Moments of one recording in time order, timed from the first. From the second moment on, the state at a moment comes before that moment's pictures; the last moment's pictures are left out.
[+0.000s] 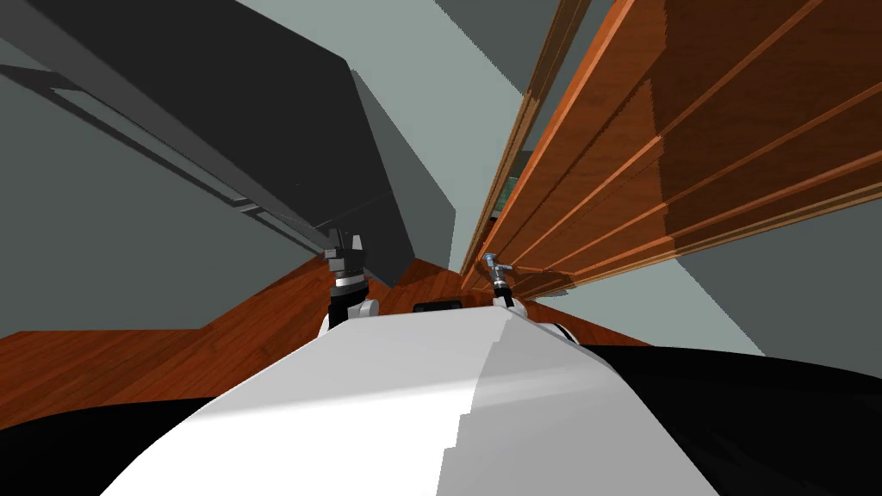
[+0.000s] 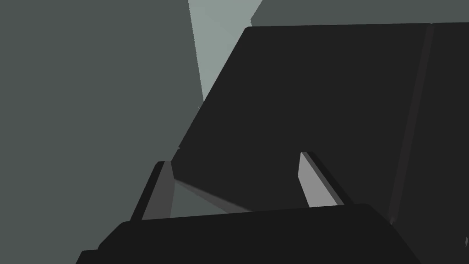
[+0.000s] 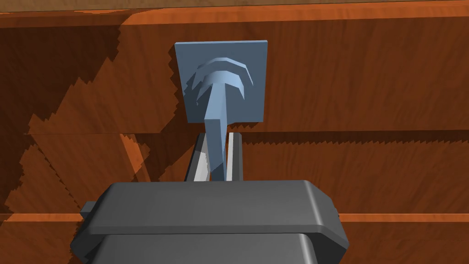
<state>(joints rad) -0.06 -0.32 -0.11 -0.54 -0.07 -0.92 -0.27</state>
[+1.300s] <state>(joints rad) 0.06 -0.41 0.00 -0.57 0.01 -1.06 -0.42</state>
